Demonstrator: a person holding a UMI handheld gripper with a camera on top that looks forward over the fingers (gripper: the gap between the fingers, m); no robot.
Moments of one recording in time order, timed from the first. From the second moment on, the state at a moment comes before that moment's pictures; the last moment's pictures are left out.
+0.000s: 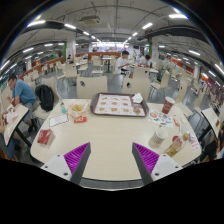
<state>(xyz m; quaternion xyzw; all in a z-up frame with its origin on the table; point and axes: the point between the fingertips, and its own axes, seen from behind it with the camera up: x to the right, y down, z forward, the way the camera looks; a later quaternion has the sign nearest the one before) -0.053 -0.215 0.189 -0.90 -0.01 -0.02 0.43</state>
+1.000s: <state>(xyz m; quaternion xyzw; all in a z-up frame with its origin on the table) 0.259 -0.163 0.046 -0.86 0.03 -0.05 0.50</state>
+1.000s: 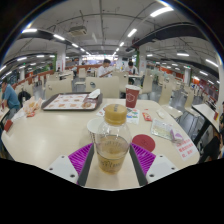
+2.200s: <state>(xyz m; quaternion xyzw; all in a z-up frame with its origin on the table) 0.364 -0.046 0.153 -0.56 -0.45 -0.64 0.27</state>
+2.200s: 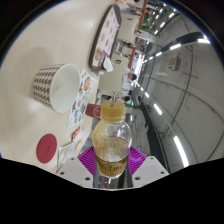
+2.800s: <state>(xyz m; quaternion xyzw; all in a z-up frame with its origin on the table) 0.363 -0.040 0.153 -0.67 -0.37 -0.51 0.39</state>
